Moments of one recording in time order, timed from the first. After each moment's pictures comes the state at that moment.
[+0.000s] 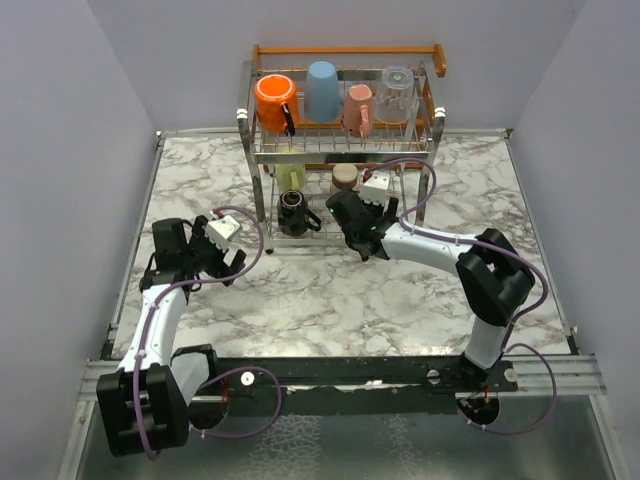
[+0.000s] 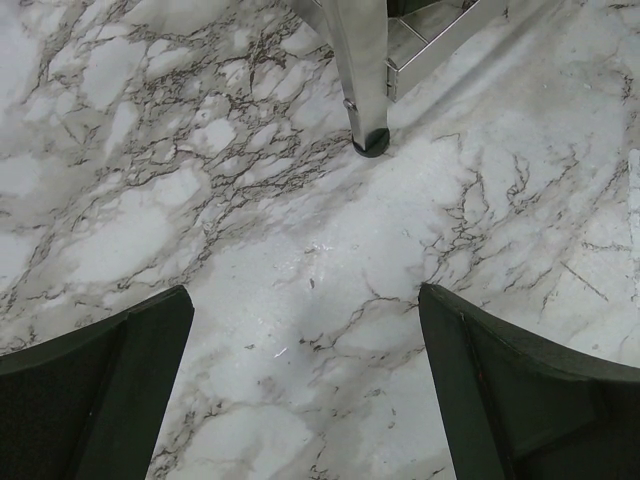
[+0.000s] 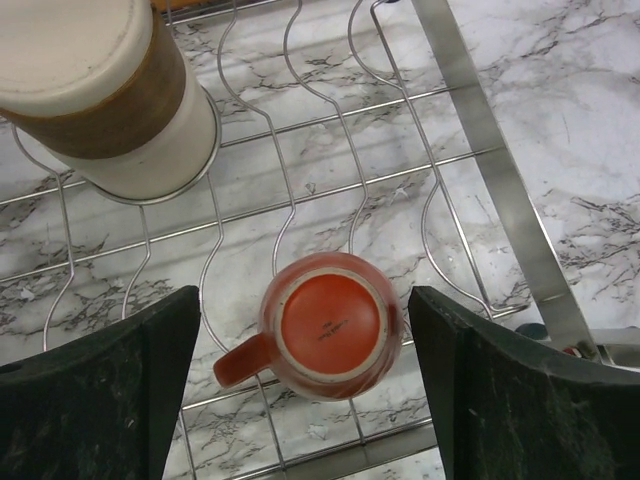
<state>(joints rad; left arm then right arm) 0.14 0.99 0.56 -0.30 0.64 0.65 0.79 1.81 1.19 -0.18 0.91 0.67</state>
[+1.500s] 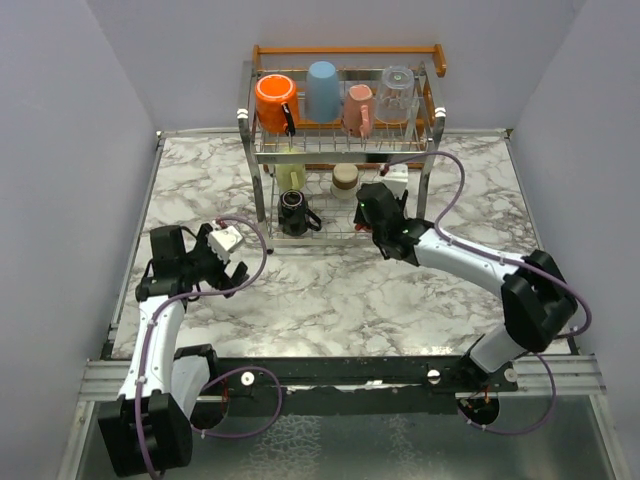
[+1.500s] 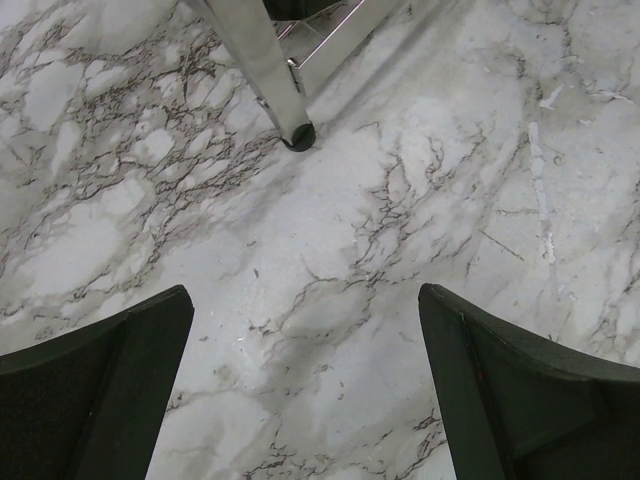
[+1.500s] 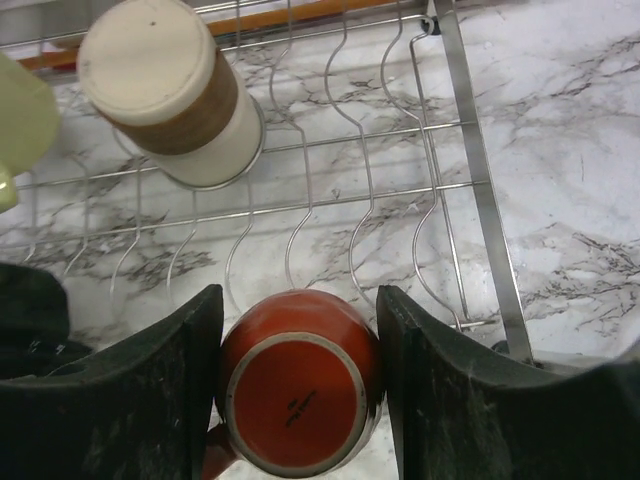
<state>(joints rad) 0.14 0.87 0.57 -0.48 0.72 0.71 0.72 1.61 1.07 -0.07 0.71 0.53</state>
